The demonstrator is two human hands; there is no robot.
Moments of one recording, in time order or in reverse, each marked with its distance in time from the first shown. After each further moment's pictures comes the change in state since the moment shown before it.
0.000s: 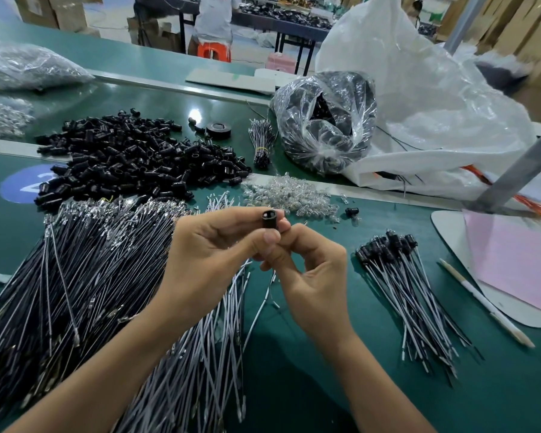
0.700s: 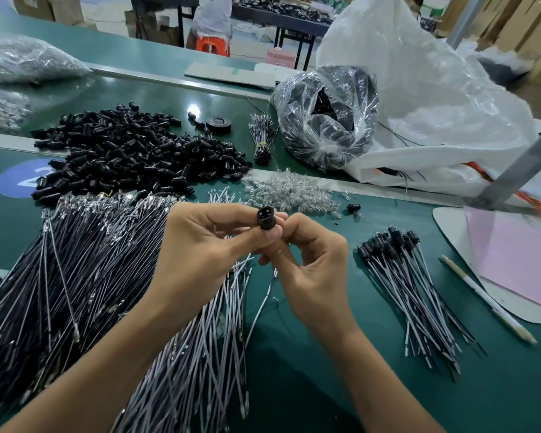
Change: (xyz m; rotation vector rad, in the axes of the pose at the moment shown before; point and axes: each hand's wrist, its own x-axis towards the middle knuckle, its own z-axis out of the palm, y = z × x) left_hand 0.001 0.015 -0.002 0.075 0.040 -0.020; right_hand 0.003 -0.003 0.004 0.096 -0.045 0.001
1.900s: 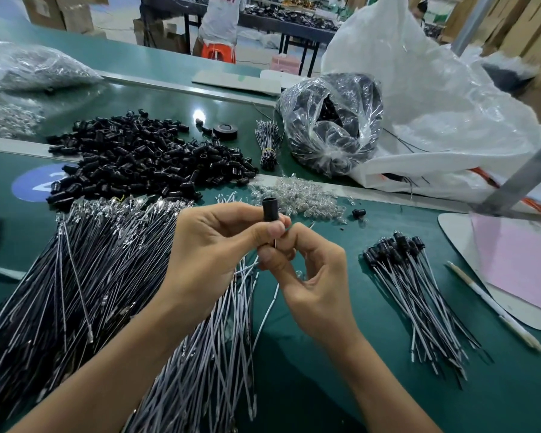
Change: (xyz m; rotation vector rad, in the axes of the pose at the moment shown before) left_hand 0.005 -0.010 -0.003 -0.132 -0.004 0.002; right_hand -0.005 0.002 0.000 -0.144 -0.037 -0.016
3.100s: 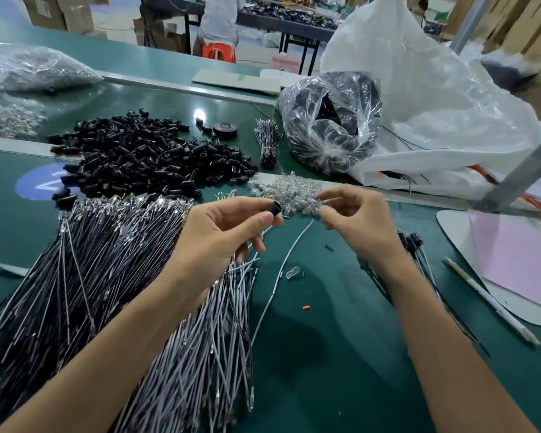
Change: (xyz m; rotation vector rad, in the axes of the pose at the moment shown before) left_hand 0.007 -0.005 -0.006 0.059 -0.002 -0.265; right_hand 0.063 0.027 -0.077 -0.415 0.005 0.286
